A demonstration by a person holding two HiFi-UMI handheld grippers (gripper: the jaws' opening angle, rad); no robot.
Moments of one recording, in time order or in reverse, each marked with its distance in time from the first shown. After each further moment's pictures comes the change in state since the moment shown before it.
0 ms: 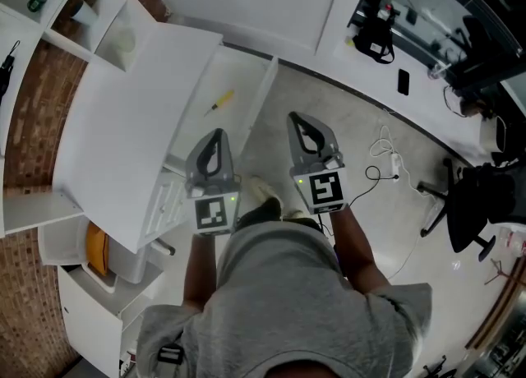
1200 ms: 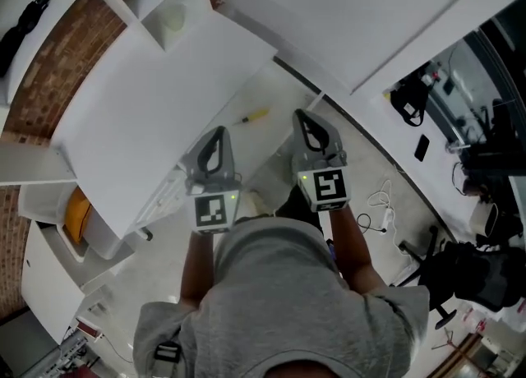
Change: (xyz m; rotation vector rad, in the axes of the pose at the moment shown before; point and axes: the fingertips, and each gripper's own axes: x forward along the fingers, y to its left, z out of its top) left arm 0.030 0.130 -0.014 -0.077 -0.006 0.272; right arm 0.155 0.049 0.024 -0.082 -0.010 0.252
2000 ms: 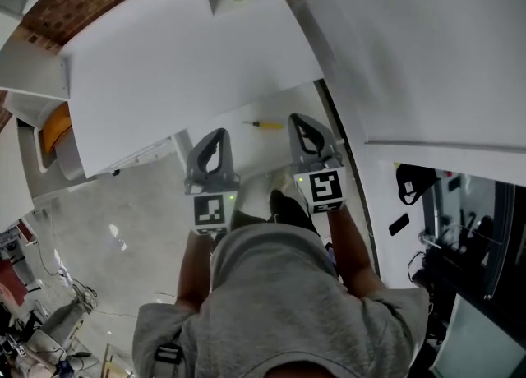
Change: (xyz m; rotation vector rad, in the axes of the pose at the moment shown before) left arm 0.047 0.055 -0.058 -0.121 0.135 0.411; right arm 0.141 0.020 -0.037 -0.064 0.130 0.512
